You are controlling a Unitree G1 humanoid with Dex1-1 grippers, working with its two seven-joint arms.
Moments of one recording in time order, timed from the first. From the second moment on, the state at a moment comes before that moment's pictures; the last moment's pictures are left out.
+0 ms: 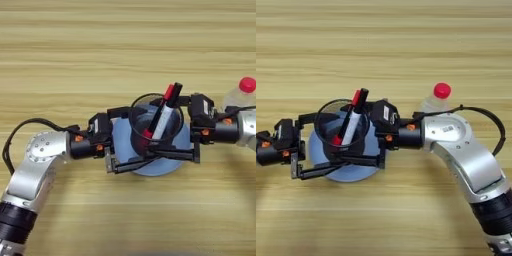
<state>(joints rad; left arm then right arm) -0.13 0.42 -0.20 -0.07 -0.39 -0.08 -1.14 -0.28 -0.53 0.26 -0.39 0.41 0.34 1.01</state>
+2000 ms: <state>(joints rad) -0.15 0.44 -0.25 -0.05 -0.32 -0.12 -1.14 -0.28 -0.53 0.29 -0.40 0.41 0.34 1.01</state>
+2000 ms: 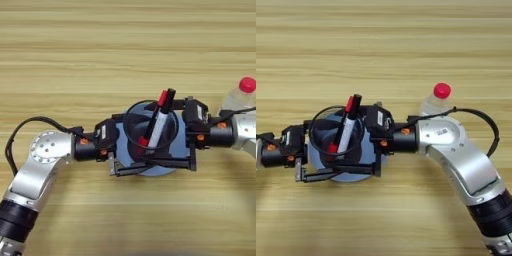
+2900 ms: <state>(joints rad) -0.15 0.39 -0.16 0.04 -0.32 -0.15 -1.09 -0.22 -0.53 0.24 -0.40 0.42 0.32 0.99</state>
